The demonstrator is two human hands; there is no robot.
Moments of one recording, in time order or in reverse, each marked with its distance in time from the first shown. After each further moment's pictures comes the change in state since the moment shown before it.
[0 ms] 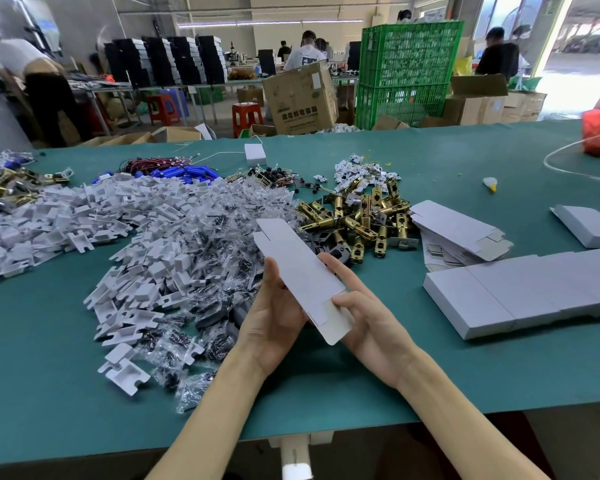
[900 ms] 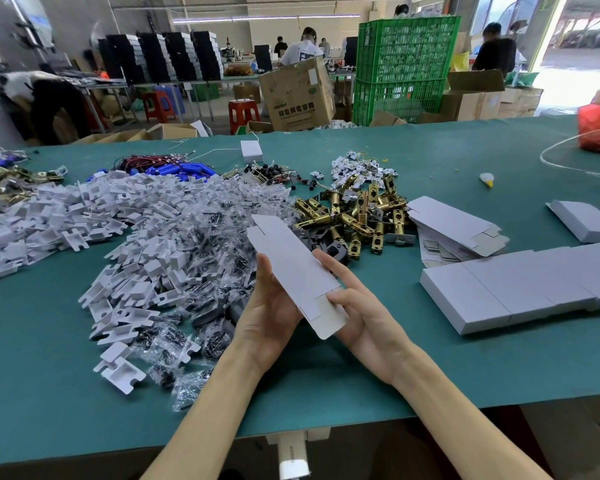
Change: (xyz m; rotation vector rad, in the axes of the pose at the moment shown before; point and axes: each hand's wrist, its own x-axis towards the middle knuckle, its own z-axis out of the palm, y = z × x) left_hand -0.002 0.003 0.003 -0.004 0.031 -0.001; right_hand -0.002 -0.002 0.003 0.000 0.016 0.017
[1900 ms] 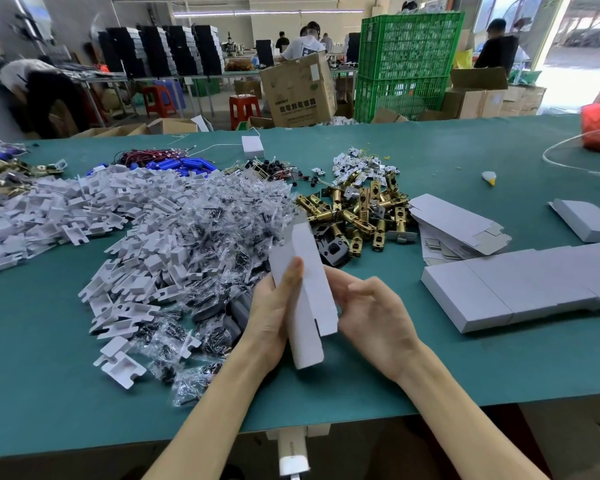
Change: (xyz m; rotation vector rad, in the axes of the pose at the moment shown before) left_hand 0.003 -0.013 0.003 0.285 0.247 0.070; right_hand -0.003 -0.004 -0.005 0.010 -0.098 -0.008
